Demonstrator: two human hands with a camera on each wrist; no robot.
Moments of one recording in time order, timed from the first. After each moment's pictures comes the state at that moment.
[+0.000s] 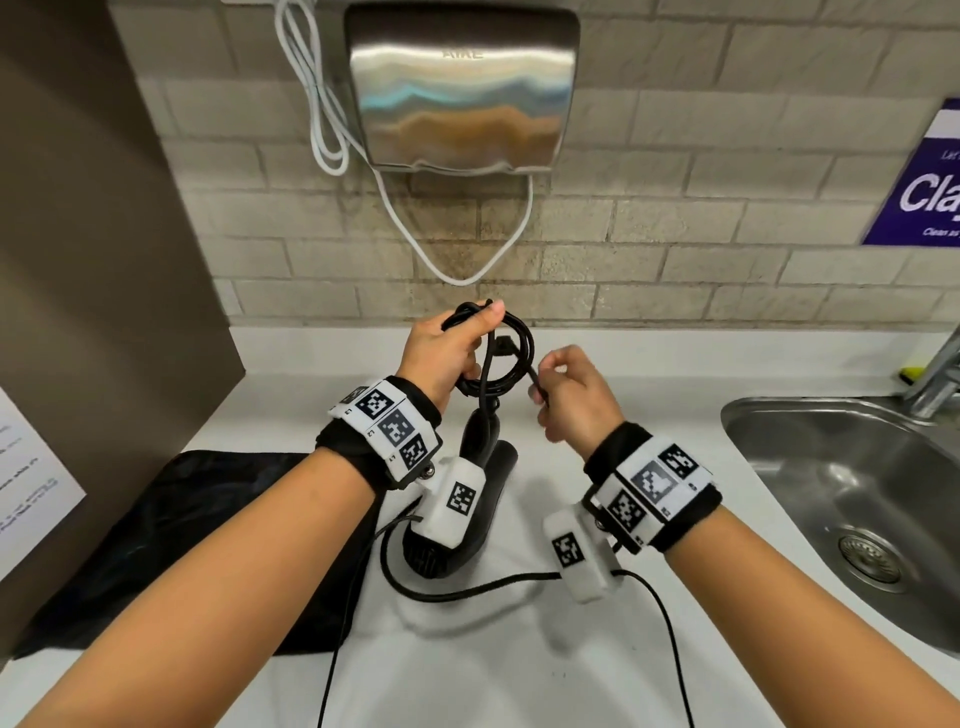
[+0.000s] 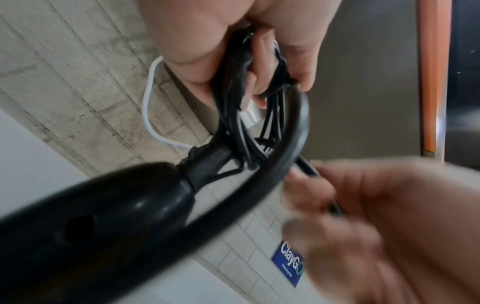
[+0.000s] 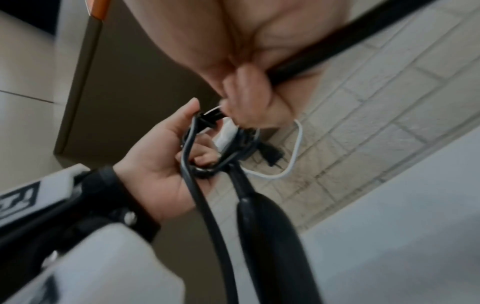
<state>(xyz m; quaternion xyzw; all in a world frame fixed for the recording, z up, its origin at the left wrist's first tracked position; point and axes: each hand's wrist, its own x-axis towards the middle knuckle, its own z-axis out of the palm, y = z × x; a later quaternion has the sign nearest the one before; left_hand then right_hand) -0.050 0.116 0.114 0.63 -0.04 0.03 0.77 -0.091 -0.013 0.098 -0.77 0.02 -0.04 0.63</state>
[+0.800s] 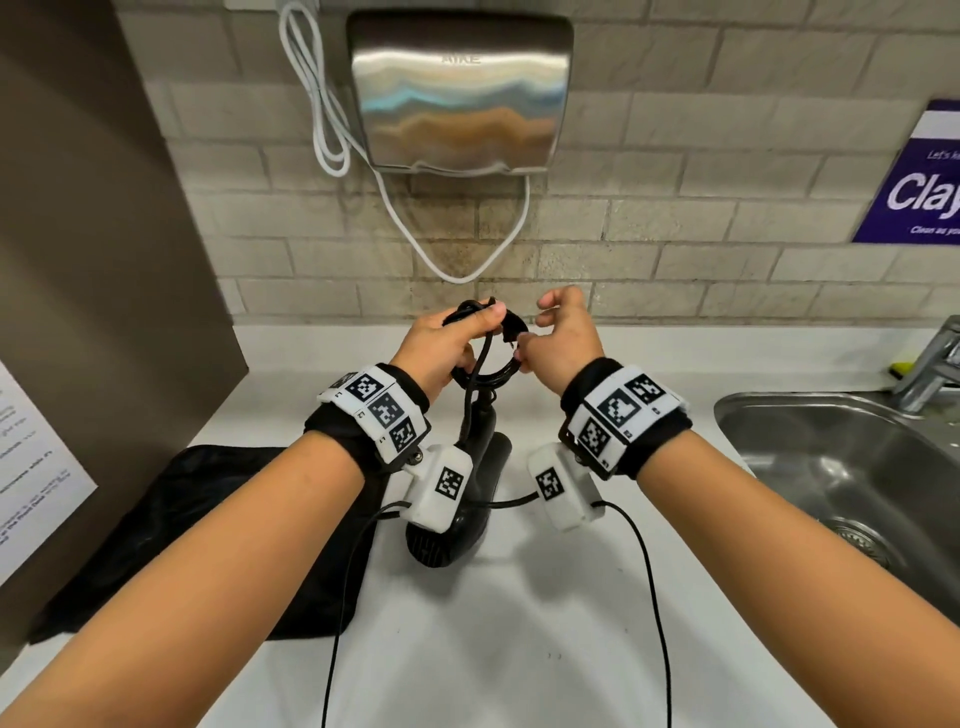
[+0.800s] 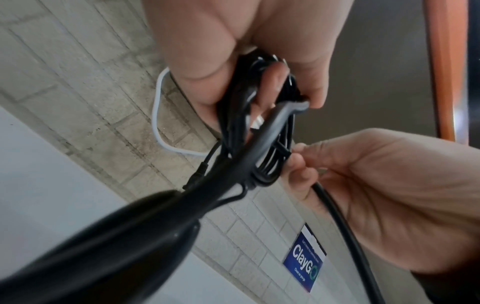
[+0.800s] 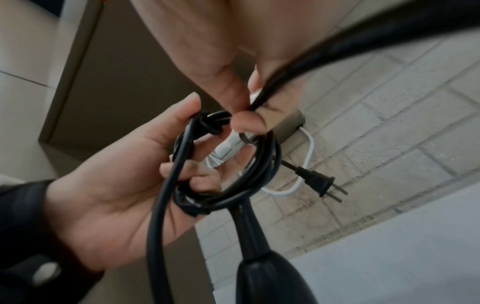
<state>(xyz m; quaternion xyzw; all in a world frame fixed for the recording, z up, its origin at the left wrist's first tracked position) -0.057 0.124 0.123 0.68 -0.06 -0.02 0.73 -0.073 -0.001 0.130 -0.80 0.01 -0.16 0.58</state>
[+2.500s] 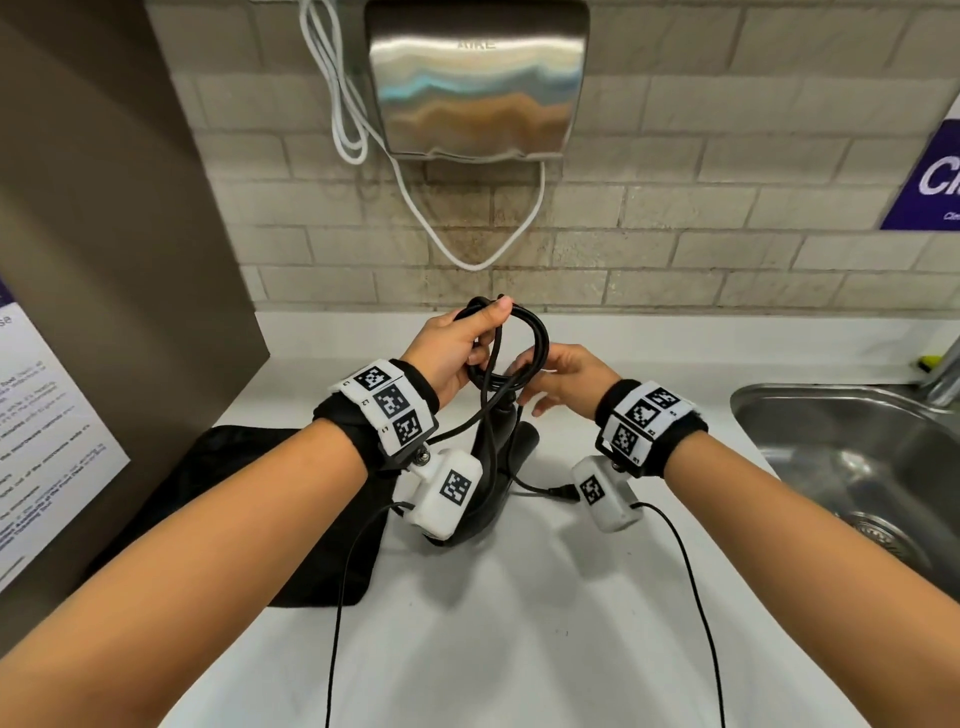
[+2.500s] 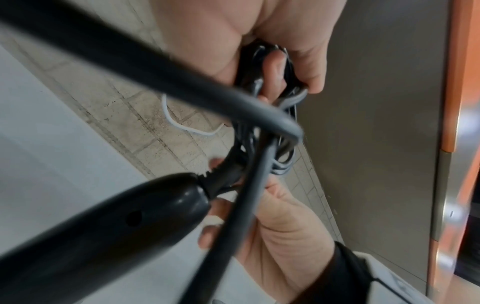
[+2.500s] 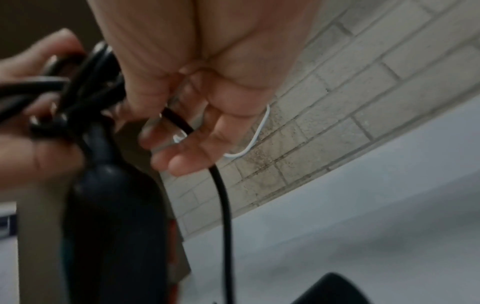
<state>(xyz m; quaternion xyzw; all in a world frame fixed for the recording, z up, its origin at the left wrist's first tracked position) -0.075 0.124 0.115 0.62 -0.05 -0.06 0.78 -0.058 -0.037 0.070 -0.77 -0.17 0.09 0.60</state>
